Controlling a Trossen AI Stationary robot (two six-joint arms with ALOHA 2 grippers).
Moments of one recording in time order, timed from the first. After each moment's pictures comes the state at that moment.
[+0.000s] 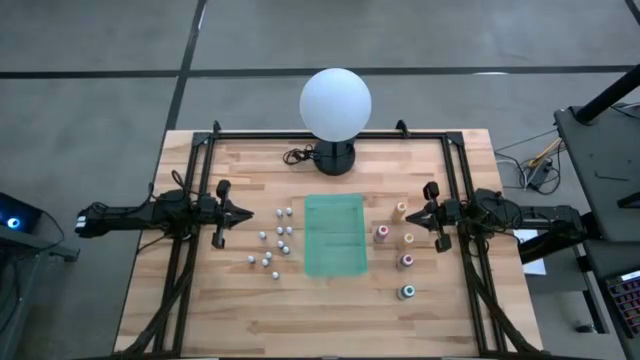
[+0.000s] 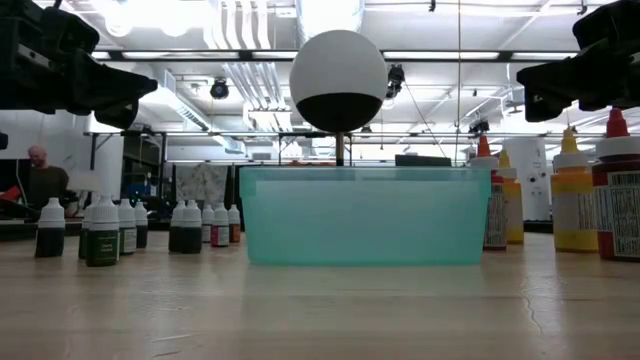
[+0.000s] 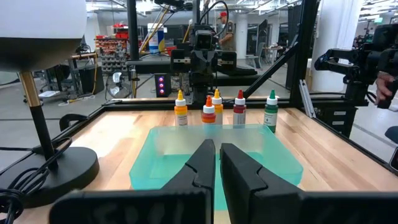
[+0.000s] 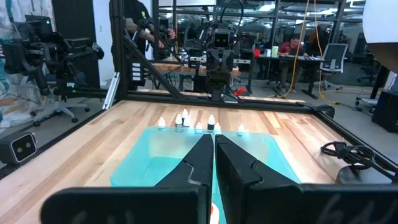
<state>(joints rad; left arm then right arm) 0.02 0.05 0.01 0.02 0.04 0.01 -0.02 0.01 0.01 0.03 -0.13 -0.01</state>
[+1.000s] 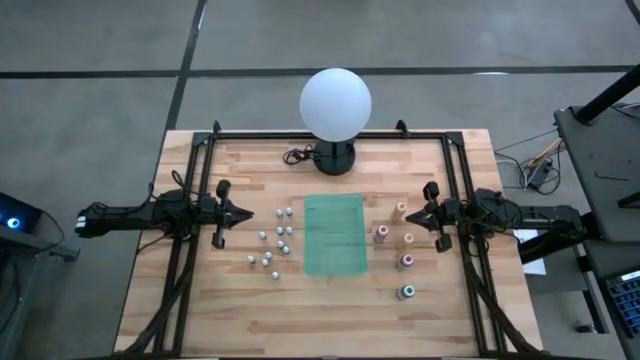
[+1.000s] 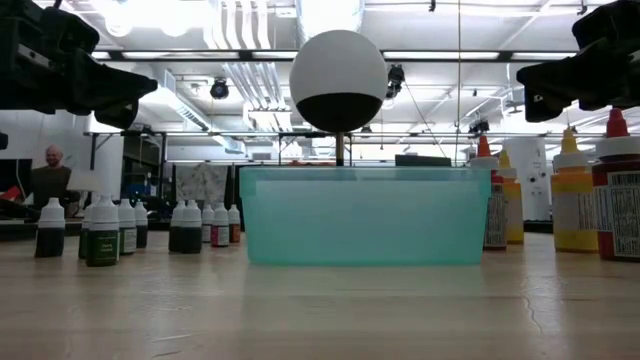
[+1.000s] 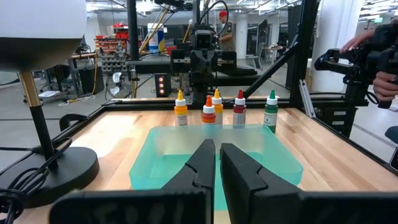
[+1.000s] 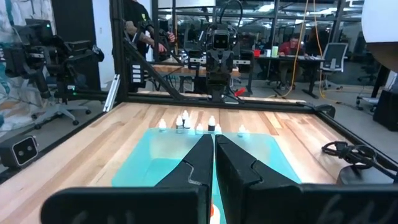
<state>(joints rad) 0.02 0.05 0.01 0.02 0.04 0.01 -0.02 0.01 0.01 0.04 -0.13 0.00</state>
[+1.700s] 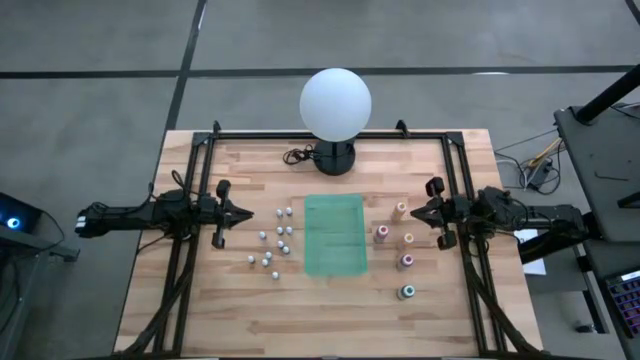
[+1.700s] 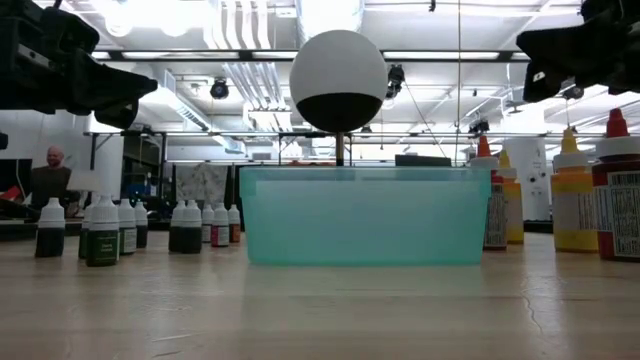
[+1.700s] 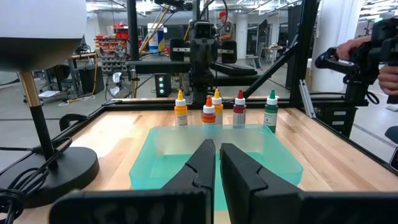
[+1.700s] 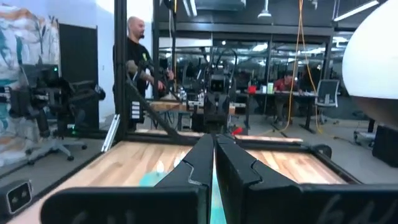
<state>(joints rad) 0.02 0.05 0.01 0.02 0.04 0.01 -0.02 0.05 0.01 0.24 -0.12 0.01</state>
